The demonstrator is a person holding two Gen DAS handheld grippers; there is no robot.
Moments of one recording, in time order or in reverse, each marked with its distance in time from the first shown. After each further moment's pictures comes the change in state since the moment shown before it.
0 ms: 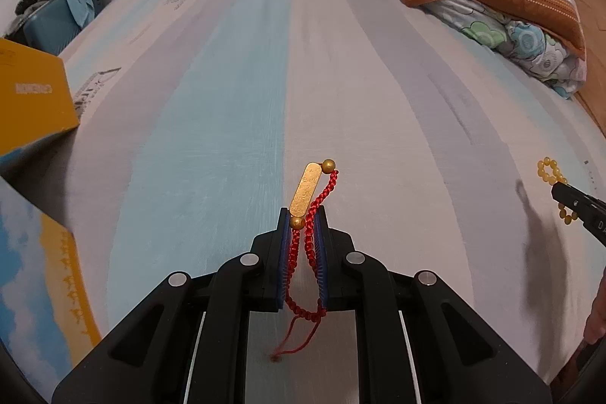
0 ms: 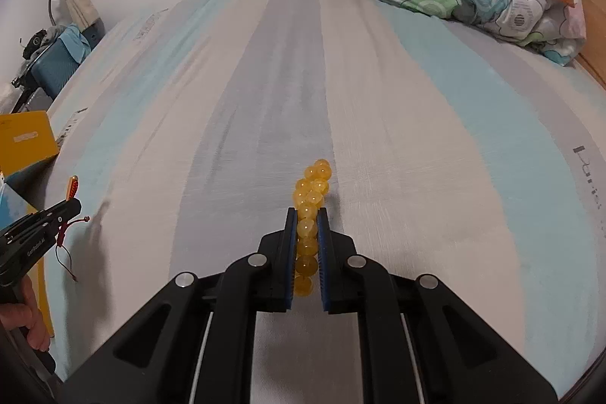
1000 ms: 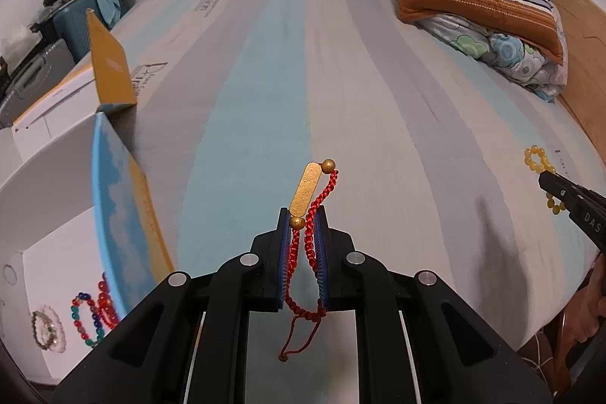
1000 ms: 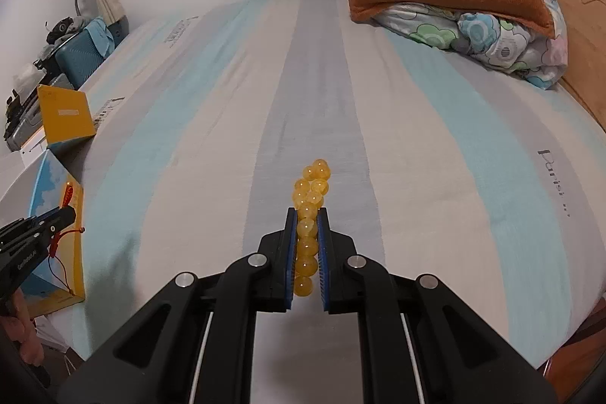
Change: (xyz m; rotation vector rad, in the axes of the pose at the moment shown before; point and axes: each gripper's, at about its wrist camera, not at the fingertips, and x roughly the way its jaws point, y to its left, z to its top) left arm -0.117 0.026 -0.057 -0.029 -0.031 0.008; right arm -0.102 0.063 -0.042 -0.058 -0.065 -0.017
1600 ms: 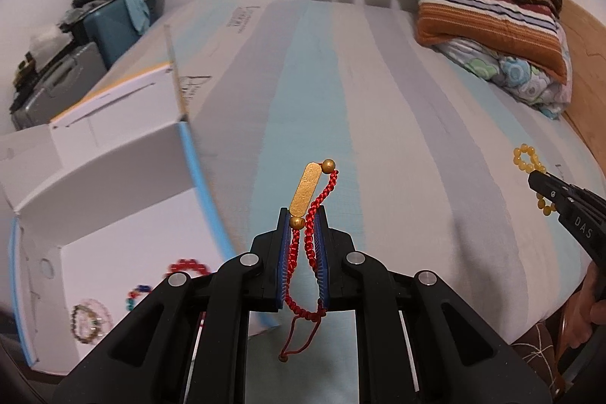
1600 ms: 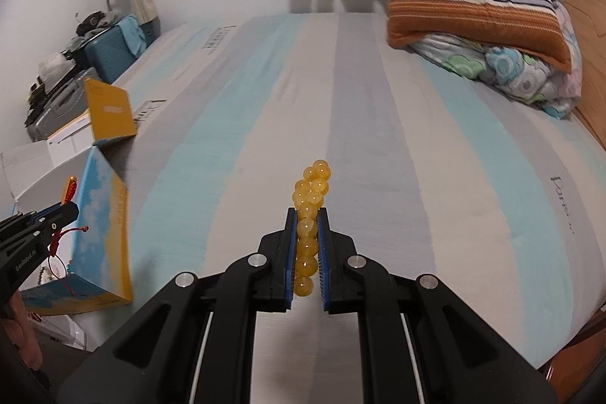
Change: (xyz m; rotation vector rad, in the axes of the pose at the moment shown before) left arm -0.067 0.059 -0.003 -0.037 -0.054 0.056; right arm -0.044 0.085 0.009 -0.073 -0.049 0.059
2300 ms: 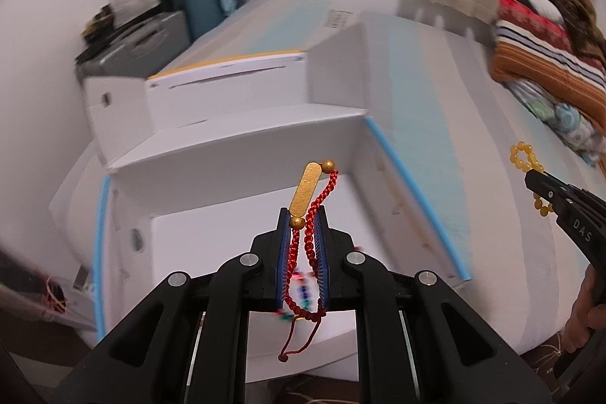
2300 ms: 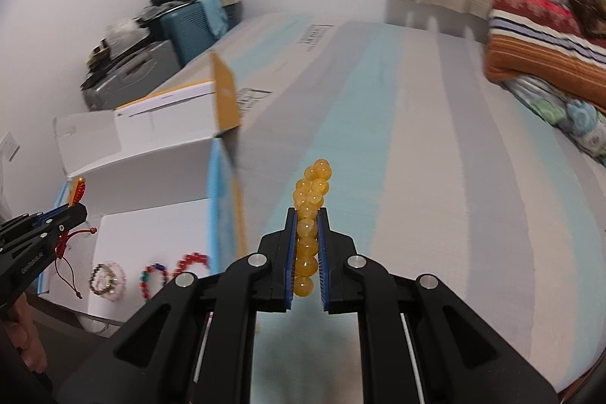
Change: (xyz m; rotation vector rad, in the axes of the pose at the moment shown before) left arm -0.052 0.170 -0.029 -0.181 -0.003 0.152; right arm -0.001 0.193 0.016 -0.170 -0.006 0.180
